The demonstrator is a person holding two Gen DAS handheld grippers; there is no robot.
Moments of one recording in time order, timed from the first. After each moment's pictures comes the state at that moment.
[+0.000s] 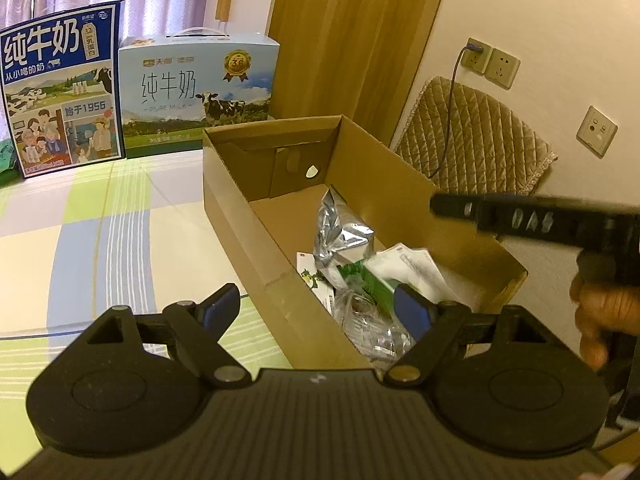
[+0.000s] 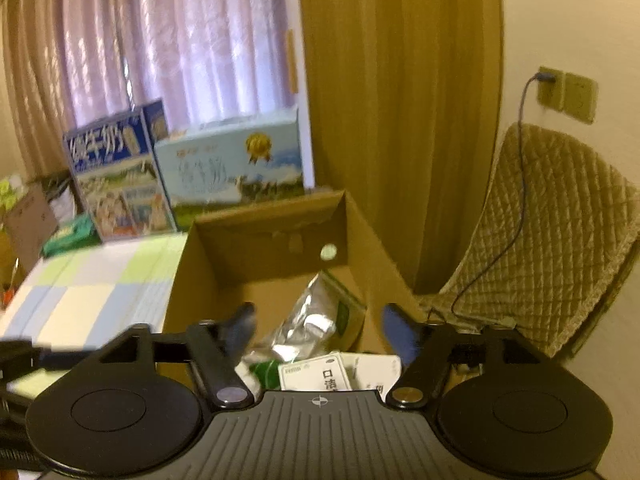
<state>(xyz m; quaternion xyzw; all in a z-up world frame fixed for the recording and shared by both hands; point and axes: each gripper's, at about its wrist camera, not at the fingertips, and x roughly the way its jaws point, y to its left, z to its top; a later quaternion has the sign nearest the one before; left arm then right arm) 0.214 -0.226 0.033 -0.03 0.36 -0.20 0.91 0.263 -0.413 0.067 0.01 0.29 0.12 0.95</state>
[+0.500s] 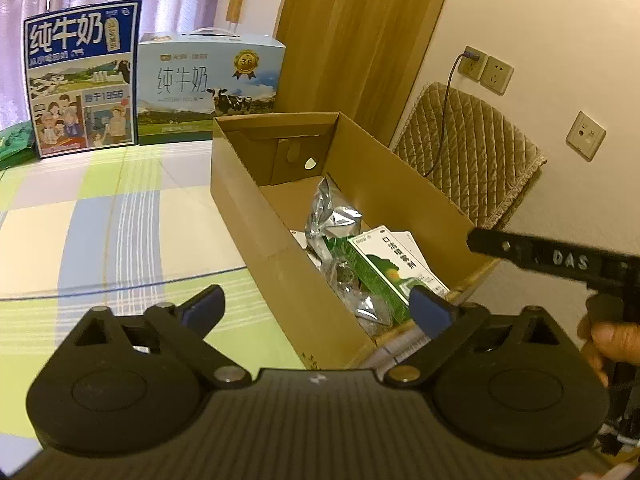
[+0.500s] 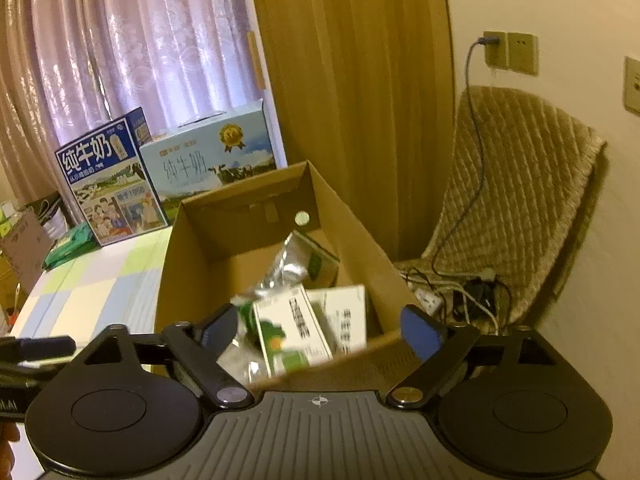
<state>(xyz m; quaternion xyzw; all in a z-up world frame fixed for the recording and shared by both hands) 0.167 -0.217 0.041 -0.05 0.36 -0.19 0.91 0.193 -0.452 0.060 0.06 0.32 0.09 0.94</state>
